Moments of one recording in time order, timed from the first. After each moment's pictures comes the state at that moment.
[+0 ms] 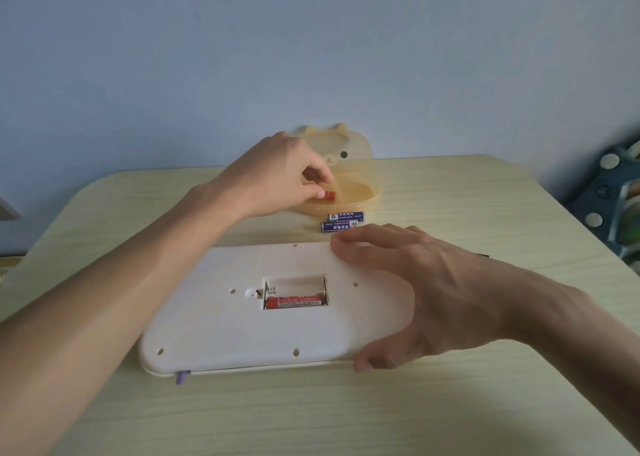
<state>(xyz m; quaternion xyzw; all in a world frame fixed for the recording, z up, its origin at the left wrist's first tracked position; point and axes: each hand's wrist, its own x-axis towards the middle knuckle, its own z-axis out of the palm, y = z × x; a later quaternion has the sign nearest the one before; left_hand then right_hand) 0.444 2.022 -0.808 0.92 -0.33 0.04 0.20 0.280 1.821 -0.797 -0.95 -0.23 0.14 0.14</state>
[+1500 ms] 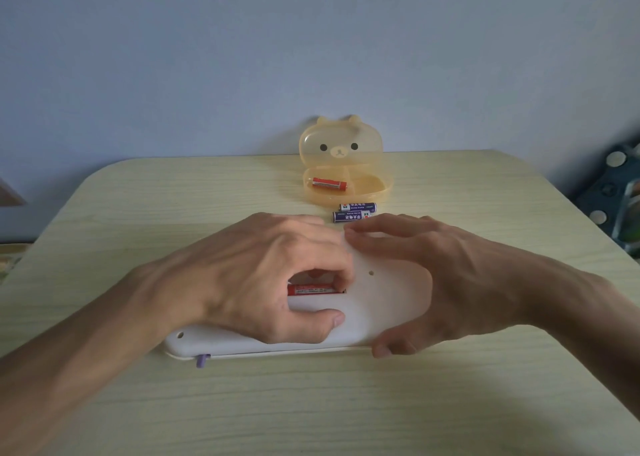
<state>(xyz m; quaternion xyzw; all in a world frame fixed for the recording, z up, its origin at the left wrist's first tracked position) 0.337 2.070 -0.815 0.82 -0.54 -0.02 0.20 0.286 1.821 -0.800 -0.95 -0.24 0.14 0.13</state>
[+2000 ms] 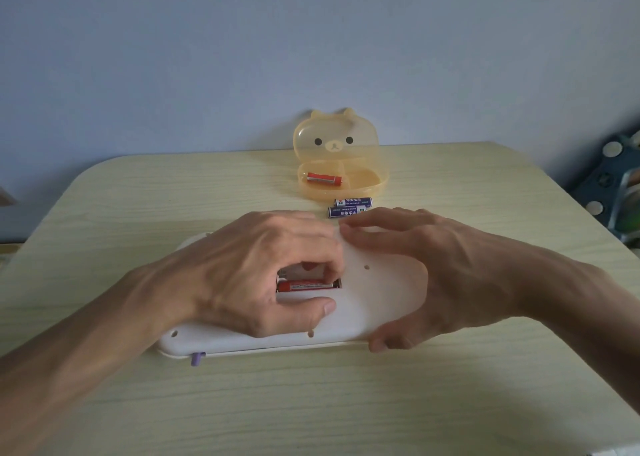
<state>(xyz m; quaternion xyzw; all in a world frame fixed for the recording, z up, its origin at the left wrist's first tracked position) 0.341 2.072 -0.822 0.80 -0.56 -0.01 0.23 0.285 1.821 -0.798 -0.95 -0.25 0.13 0.12</state>
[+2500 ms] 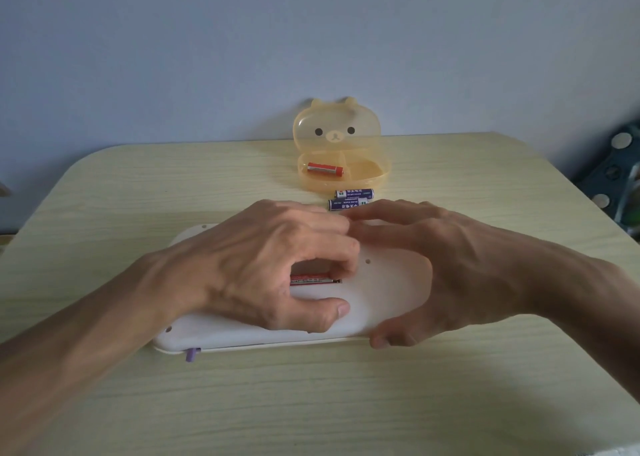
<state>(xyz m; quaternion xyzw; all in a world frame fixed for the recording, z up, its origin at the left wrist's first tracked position) 0.342 2.061 -0.821 0.80 -0.57 -0.02 0.20 0.288 1.821 -0.800 -0.94 -0.27 0.13 0.14</state>
